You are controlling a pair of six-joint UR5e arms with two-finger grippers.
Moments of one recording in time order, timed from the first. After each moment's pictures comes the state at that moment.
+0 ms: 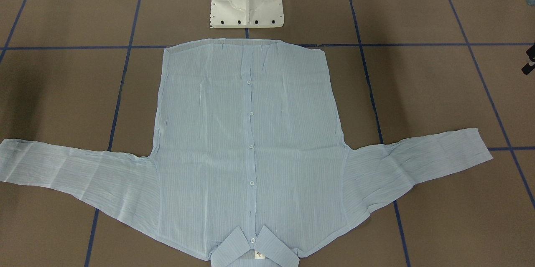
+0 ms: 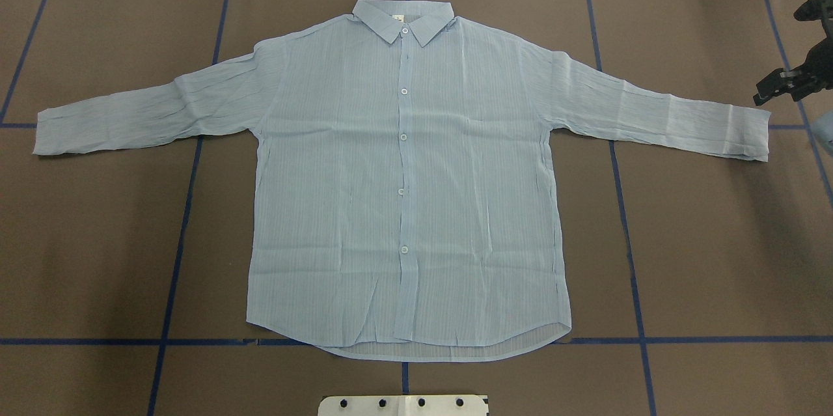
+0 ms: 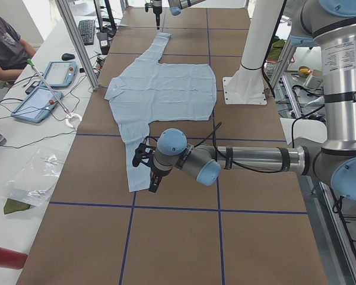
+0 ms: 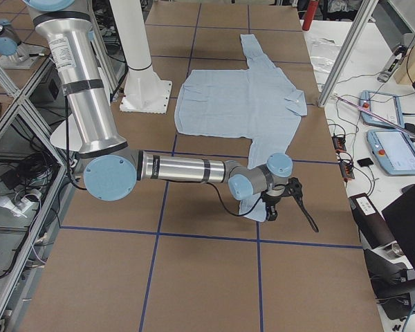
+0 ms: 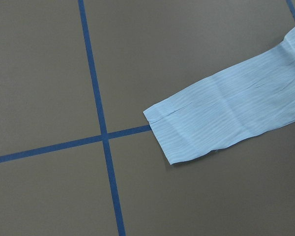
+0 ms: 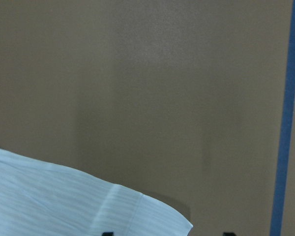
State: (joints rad) left arm -1.46 -1.39 -1.72 -2.12 -2.38 -0.23; right arm 1.27 -1.30 1.18 -1.09 2.25 0.34
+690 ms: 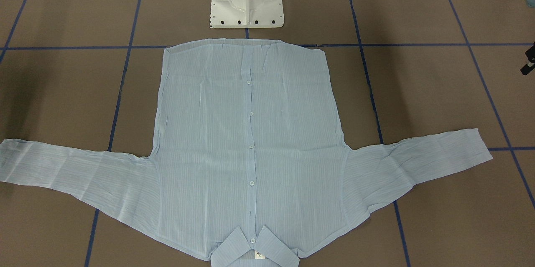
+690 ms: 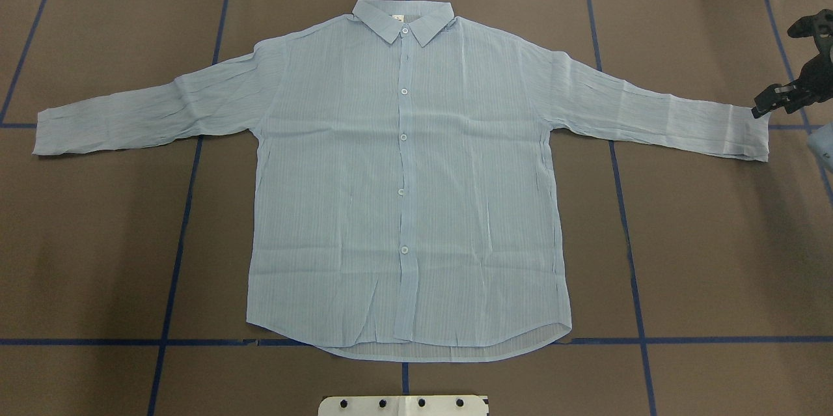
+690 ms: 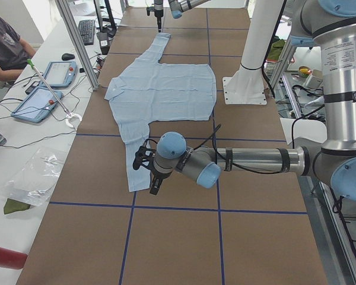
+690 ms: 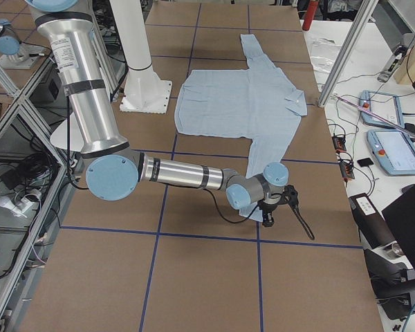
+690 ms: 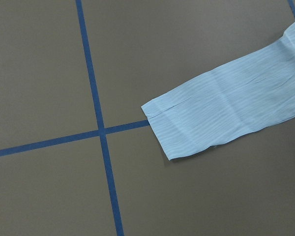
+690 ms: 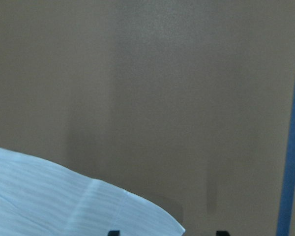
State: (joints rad) left arm -1.46 -1.39 -1.71 -2.12 -2.38 -0.23; right arm 1.24 -1.30 1.12 -1.03 2.24 0.34
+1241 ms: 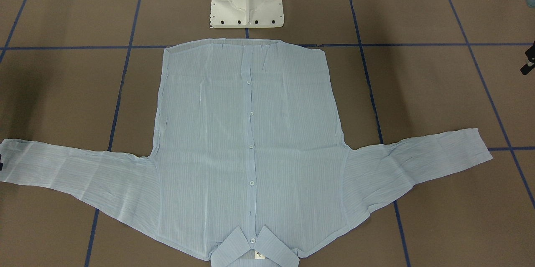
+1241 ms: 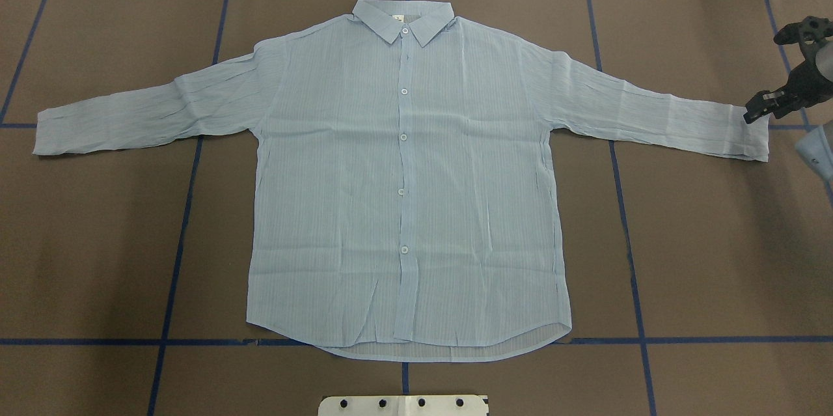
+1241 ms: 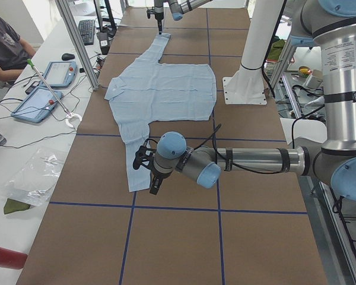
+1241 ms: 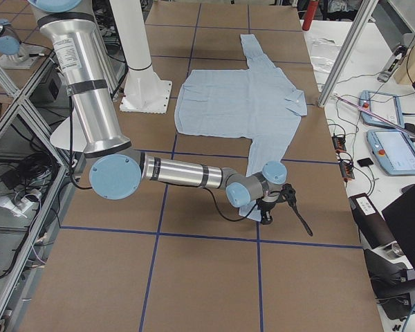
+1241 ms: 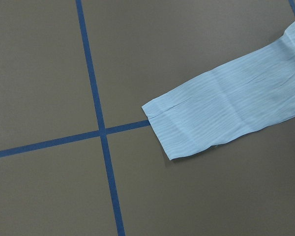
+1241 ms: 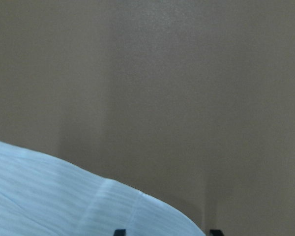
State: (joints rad) left arm -1.46 -1.39 -1.71 -2.12 -2.38 -0.22; right arm 1.21 -1.30 1.11 -1.03 2.22 0.34
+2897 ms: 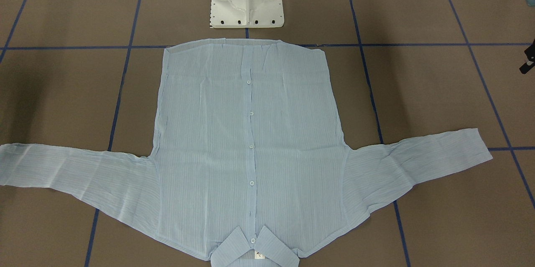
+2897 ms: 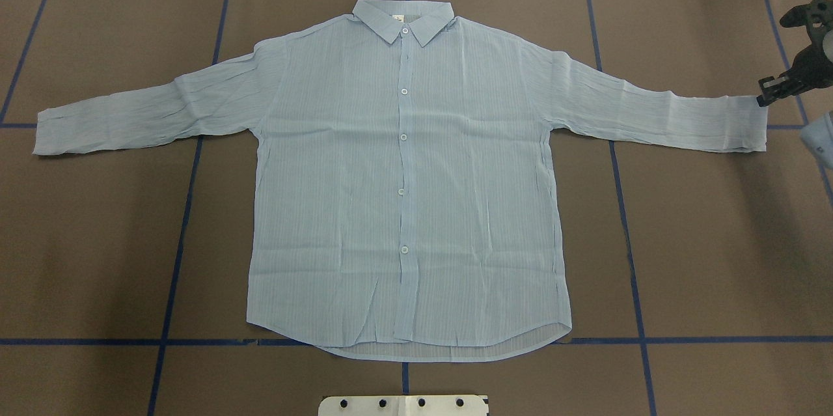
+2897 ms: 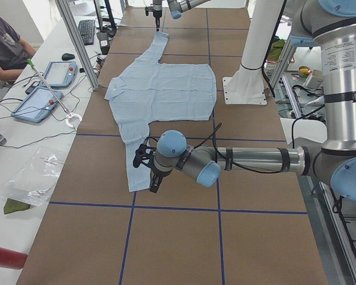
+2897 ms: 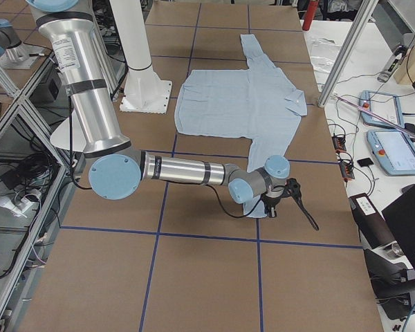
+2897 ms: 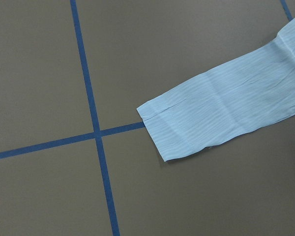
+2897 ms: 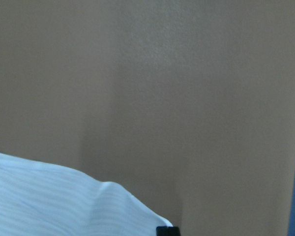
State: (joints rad) left arm -1.46 -1.39 -1.72 -2.12 -2.40 -0.23; right arm 1.24 -1.30 1.18 -1.03 2.24 0.36
